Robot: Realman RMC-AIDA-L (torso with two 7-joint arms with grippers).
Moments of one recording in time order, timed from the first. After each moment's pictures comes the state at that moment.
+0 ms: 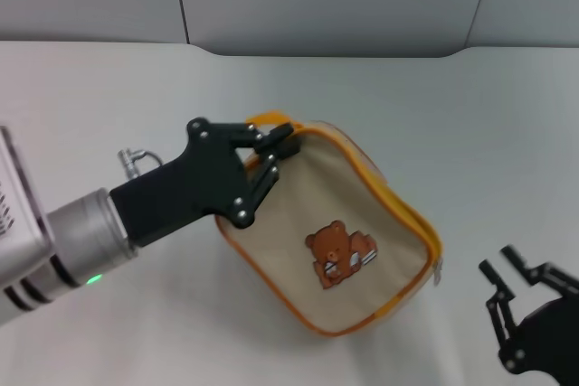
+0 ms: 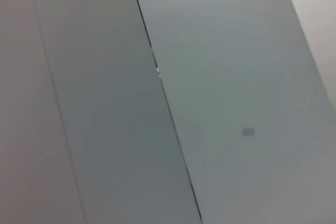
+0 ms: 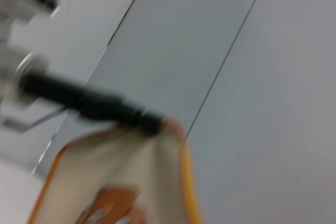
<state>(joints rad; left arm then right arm) -0.60 -2.08 0.51 0.10 1.75 1.64 -0.37 0.11 2.09 -0.21 0.25 -1.85 -1.76 -0.45</state>
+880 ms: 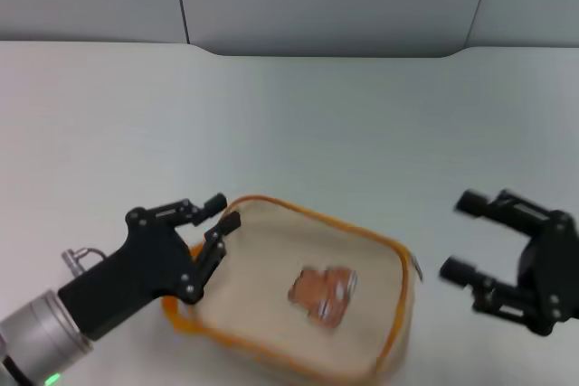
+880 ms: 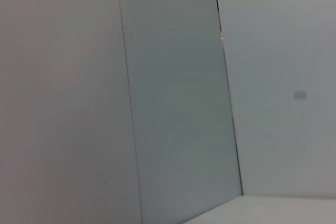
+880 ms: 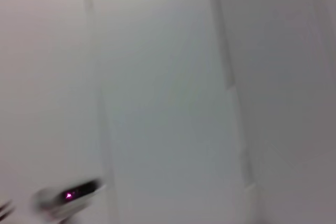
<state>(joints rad) -0.39 -2.07 0.47 0.01 1.76 1.62 -0.33 0.33 2.08 -0.51 -0.41 -1.86 -1.93 0.85</state>
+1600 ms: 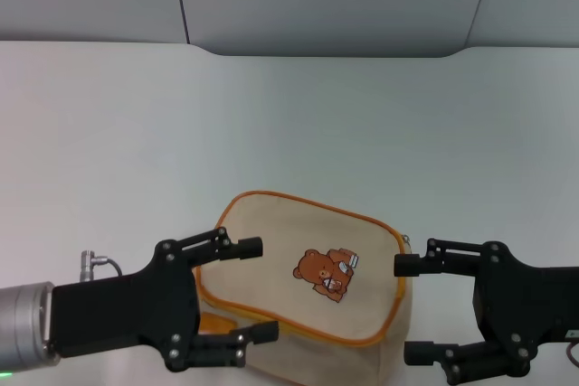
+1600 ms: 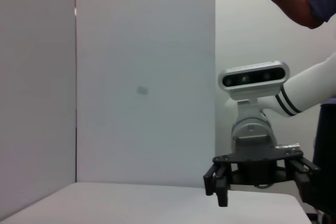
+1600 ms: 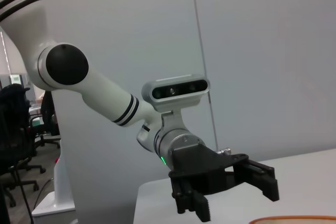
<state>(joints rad) -0.42 -2.06 0.75 0.39 1.87 1.84 -0.78 0.39 2.08 -0.83 -0.68 -1.87 -1.92 1.12</state>
